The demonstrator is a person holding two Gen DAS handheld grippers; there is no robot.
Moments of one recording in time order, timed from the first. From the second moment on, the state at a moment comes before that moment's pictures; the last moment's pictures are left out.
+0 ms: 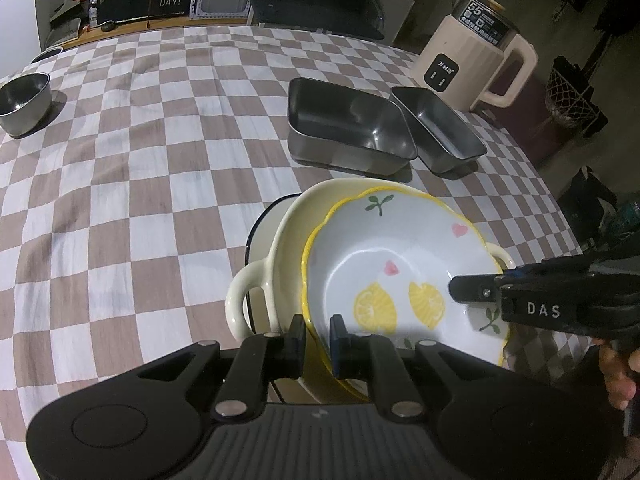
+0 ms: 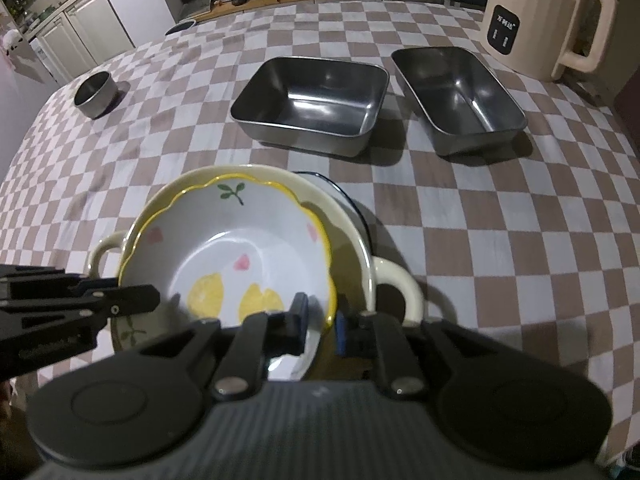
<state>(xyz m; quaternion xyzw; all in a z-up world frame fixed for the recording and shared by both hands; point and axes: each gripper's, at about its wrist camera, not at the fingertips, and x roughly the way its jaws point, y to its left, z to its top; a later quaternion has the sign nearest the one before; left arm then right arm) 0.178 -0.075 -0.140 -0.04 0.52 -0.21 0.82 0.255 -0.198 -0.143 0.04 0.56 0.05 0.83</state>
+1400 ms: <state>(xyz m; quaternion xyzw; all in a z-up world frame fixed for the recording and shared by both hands) 0.178 -0.061 -0.115 -0.04 0.48 -0.23 0.84 0.251 -0.199 -0.127 0.07 0.51 0.06 0.86</state>
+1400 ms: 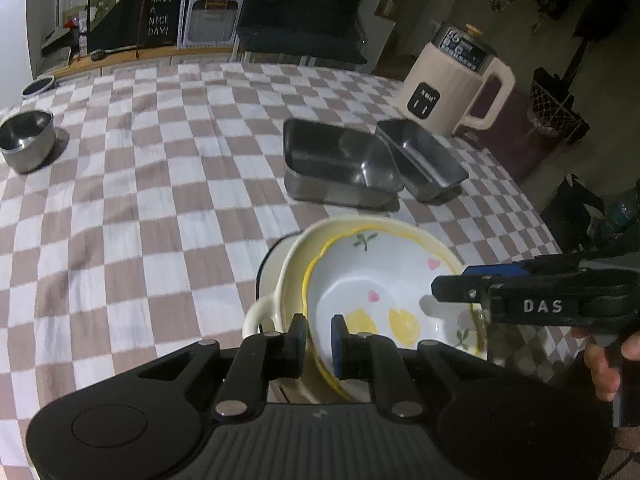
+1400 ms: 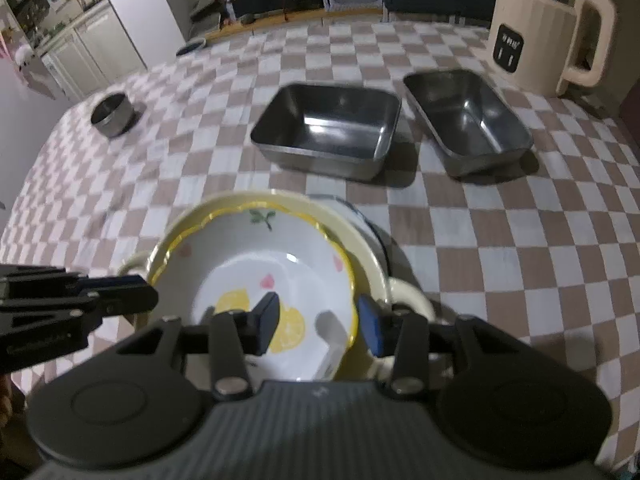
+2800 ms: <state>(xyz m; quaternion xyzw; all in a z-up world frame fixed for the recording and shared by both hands) 0.323 -0.089 -0.137 -0.06 0.47 -0.19 0.86 0.350 -0.270 -0.161 0.26 0.44 0.01 0.86</state>
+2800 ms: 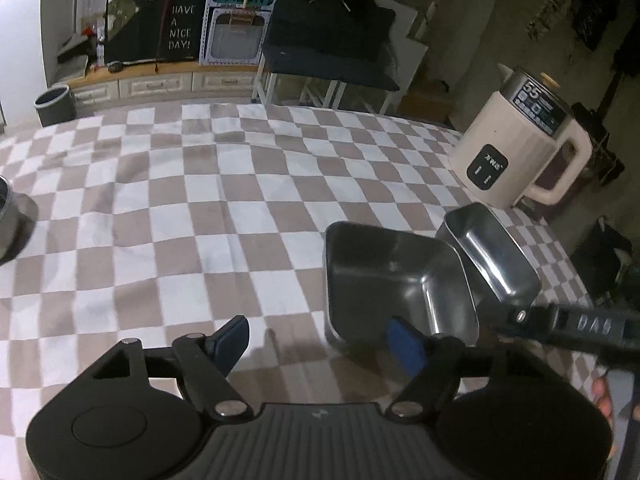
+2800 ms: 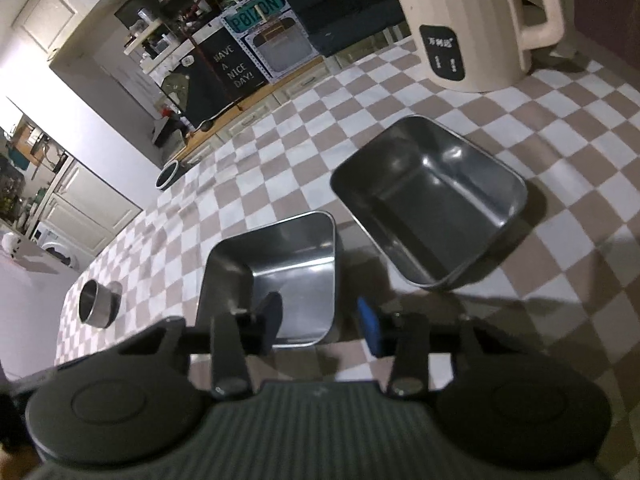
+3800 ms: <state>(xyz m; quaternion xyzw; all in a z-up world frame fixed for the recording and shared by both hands) 0.339 -0.101 -0.125 -0.06 0.44 -0.21 0.87 0.363 -0.258 -0.157 0.20 0.46 0.03 0.86</state>
